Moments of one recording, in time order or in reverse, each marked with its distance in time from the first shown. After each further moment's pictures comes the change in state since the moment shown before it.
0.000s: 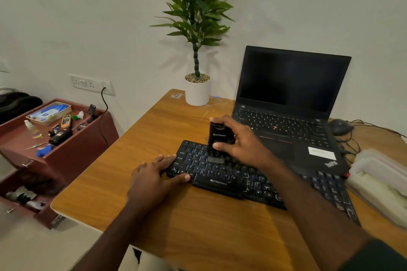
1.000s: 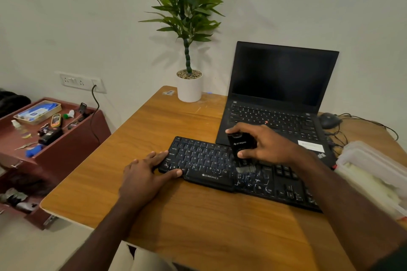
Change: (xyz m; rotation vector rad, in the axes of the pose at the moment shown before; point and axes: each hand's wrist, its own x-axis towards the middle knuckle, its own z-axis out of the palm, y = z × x) left_hand -0.001 0.001 0.000 -0.019 0.019 0.018; right_hand -0.037 0.018 -0.066 -0.276 -0.204 0.095
